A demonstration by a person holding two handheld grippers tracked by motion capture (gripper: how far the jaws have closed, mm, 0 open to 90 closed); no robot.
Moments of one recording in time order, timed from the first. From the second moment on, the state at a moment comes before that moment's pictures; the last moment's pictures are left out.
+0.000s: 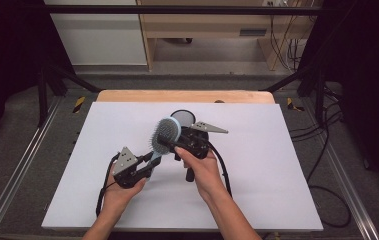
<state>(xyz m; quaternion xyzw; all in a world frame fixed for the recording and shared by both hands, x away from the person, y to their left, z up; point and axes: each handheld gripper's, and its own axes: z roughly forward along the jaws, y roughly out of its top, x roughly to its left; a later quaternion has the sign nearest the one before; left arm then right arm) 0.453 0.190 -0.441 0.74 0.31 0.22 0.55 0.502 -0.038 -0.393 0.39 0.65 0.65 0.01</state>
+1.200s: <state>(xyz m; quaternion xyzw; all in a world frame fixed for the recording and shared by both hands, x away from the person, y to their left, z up) 0.446 0.228 -0.432 0.69 0.38 0.25 0.56 0.531 -0.054 -0.371 0.43 0.62 0.65 0.05</state>
